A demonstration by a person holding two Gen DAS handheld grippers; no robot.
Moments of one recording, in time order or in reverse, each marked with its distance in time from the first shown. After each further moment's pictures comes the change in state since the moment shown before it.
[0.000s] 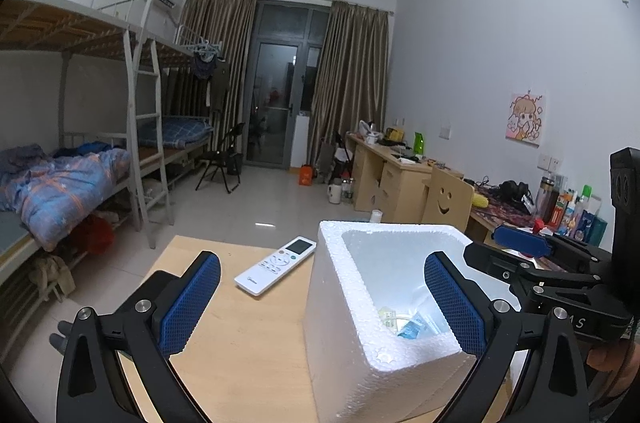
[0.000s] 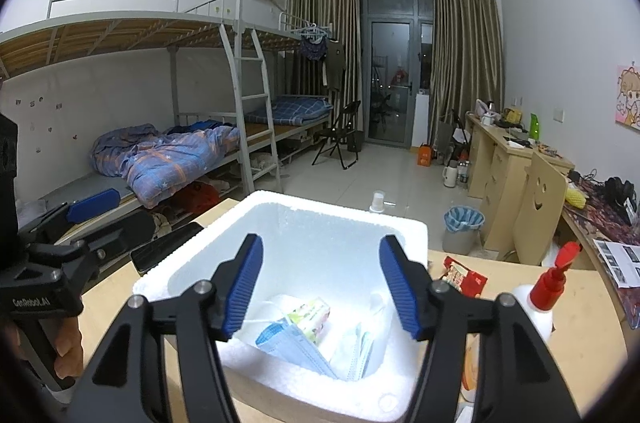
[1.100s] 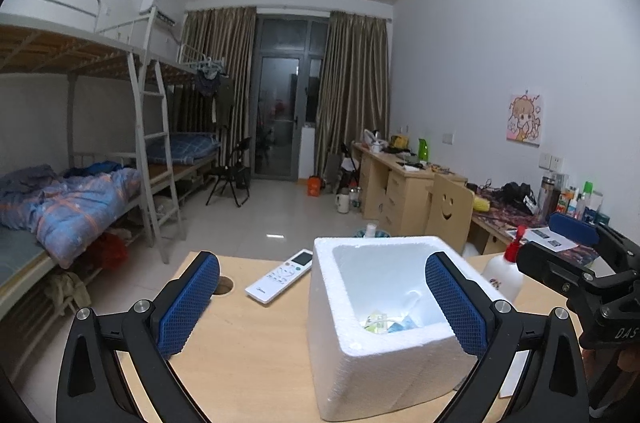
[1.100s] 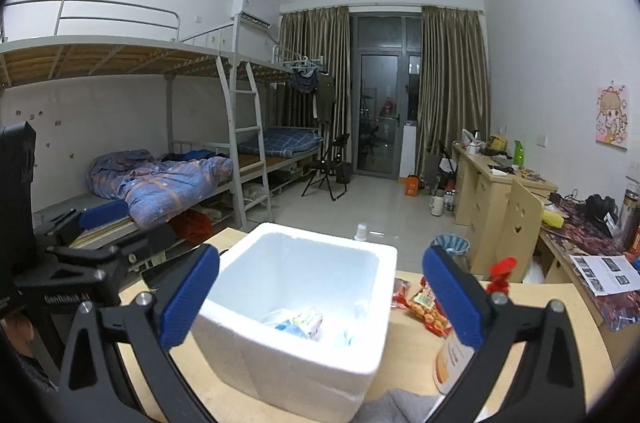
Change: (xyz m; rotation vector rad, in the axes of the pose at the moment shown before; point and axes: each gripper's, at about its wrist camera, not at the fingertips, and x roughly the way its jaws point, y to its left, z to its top) left arm -0.034 -0.026 0.016 0.053 -0.029 0.038; right arm -0.064 0.008 0.008 -0.004 -0.124 -0.043
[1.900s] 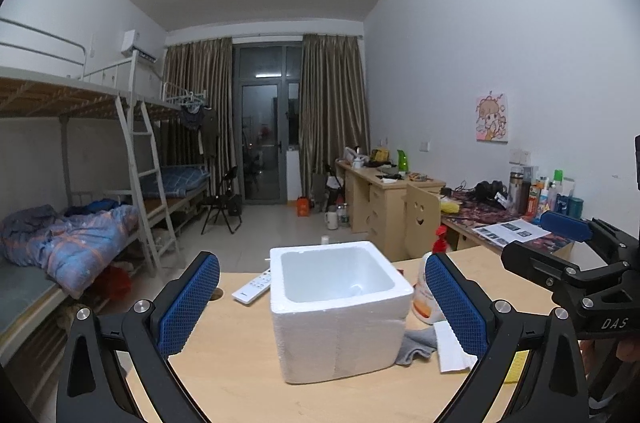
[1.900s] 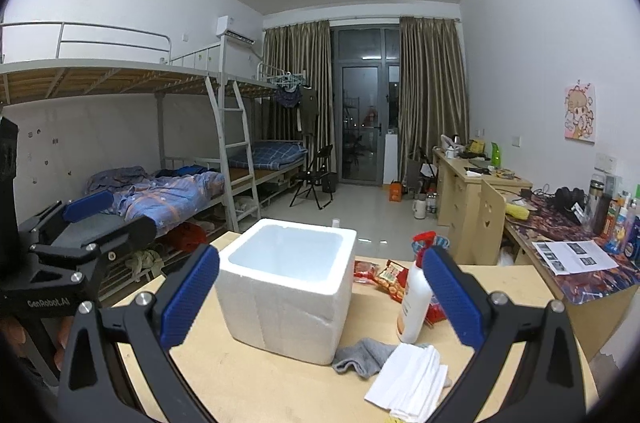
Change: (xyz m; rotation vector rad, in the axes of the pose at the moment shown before) left arm -0.122 -0.078 0.007 0.101 -0.082 -0.020; right arm -0.100 -0.022 -0.002 0.045 -0.045 -0.052
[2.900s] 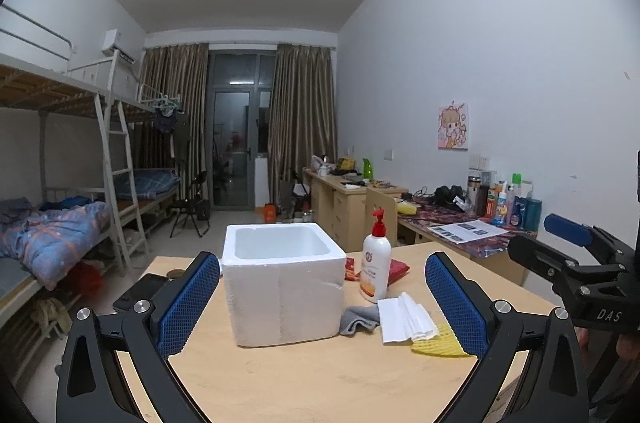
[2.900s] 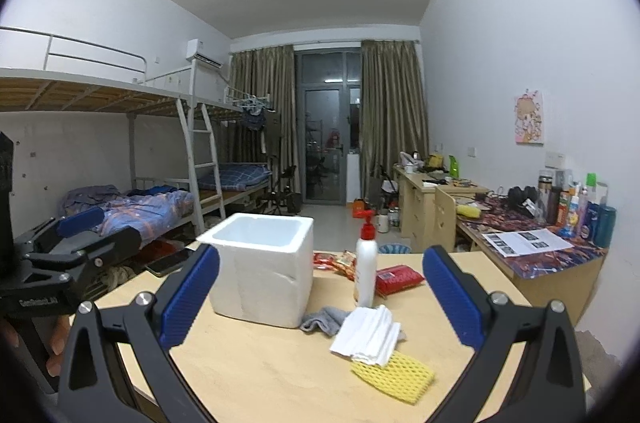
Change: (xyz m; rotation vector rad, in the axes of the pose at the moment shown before) left arm -0.079 -0.037 -0.043 -0.020 -0.038 -0.125; right arm -0.088 -0.010 -0.061 0.023 -0.094 -0.151
